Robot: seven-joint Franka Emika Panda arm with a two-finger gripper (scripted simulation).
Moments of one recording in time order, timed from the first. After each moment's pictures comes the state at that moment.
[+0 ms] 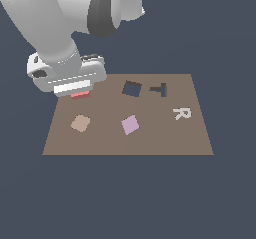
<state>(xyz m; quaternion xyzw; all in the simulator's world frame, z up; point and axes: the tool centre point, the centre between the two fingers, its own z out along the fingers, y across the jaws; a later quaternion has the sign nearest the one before) -0.067 -0.168 0.033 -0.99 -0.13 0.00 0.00</state>
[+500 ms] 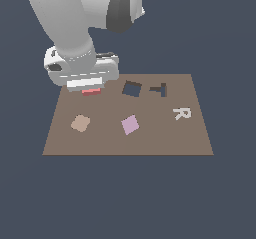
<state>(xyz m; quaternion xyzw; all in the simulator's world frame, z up) -0.081 -0.129 0.035 -1.00 -0.07 0.00 0.00</state>
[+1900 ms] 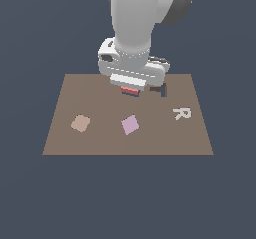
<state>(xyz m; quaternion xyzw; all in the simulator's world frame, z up) -0.084 0.011 0.040 -0.99 0.13 0.00 0.00</state>
